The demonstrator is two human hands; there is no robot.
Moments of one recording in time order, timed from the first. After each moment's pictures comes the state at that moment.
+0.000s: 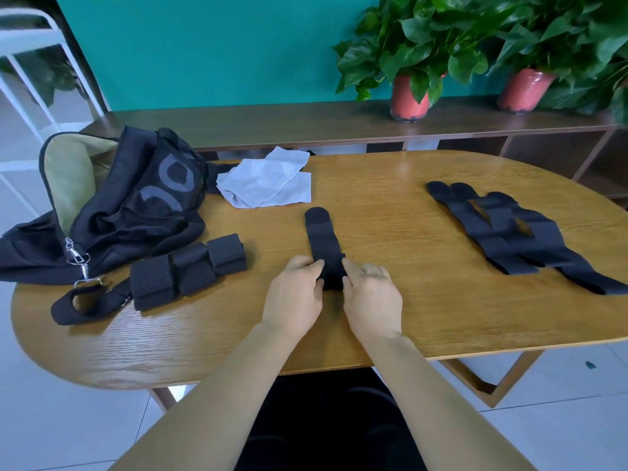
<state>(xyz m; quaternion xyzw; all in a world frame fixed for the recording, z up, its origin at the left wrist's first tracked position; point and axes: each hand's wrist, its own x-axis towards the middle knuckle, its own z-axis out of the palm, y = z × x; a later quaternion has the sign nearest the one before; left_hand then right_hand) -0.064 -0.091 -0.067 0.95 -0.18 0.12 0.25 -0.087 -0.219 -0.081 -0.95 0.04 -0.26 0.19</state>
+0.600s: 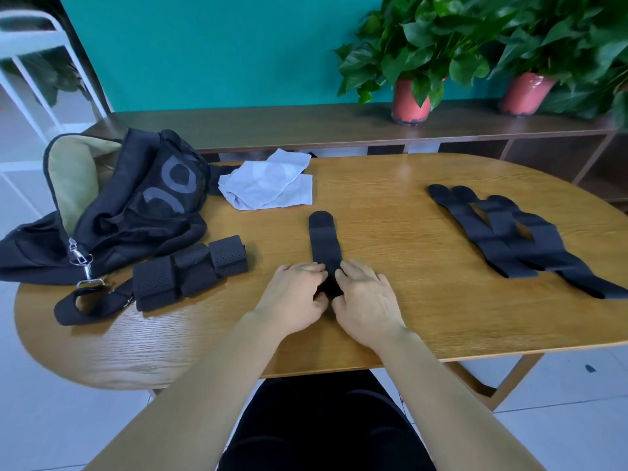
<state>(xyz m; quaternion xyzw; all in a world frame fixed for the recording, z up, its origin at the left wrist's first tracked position) -0.052 -0.080 -0.058 0.95 -0.27 0.01 0.14 -0.092 -0.225 -0.064 -0.99 -0.06 -0.09 0.12</state>
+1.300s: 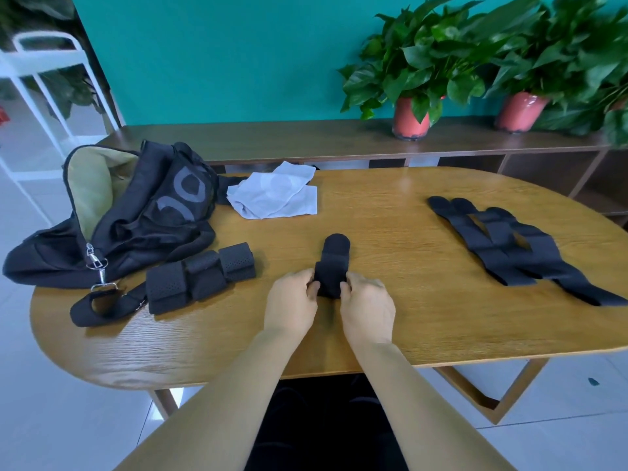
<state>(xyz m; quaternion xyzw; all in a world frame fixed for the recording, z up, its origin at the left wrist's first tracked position) -0.060 -0.081 -0.075 0.93 -0.11 0.12 0.32 -0.090 -0.197 -0.073 -0.93 0.11 -0.26 0.25</state>
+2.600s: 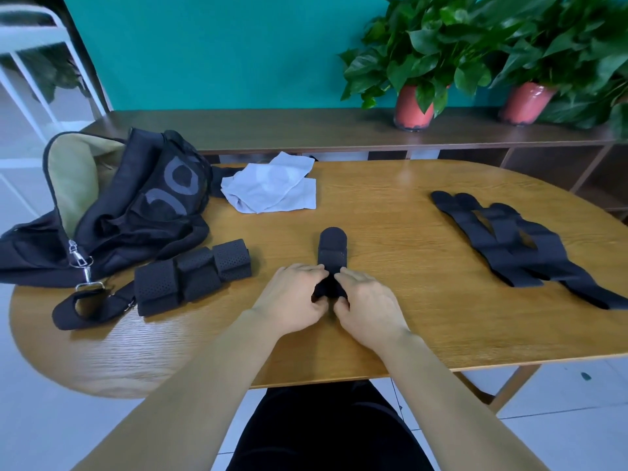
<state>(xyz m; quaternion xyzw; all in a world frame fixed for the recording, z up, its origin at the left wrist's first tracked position) -0.038 -0.069 -0.060 0.94 -0.28 0.02 0.16 -0.085 -0.220 -0.062 -0.98 -0.07 -0.11 0.16</state>
